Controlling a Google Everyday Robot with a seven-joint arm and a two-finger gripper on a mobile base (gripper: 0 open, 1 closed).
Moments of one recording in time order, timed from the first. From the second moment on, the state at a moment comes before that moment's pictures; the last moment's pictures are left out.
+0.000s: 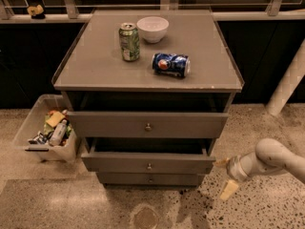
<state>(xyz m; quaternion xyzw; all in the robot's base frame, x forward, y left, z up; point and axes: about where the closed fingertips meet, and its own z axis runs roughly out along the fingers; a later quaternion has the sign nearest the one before) 0.512 -0.295 0.411 -0.60 0.75 0.18 0.23</state>
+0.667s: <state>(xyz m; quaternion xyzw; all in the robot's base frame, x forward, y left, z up) 0.567 -0.319 0.433 -0.58 0.75 0.15 0.27</state>
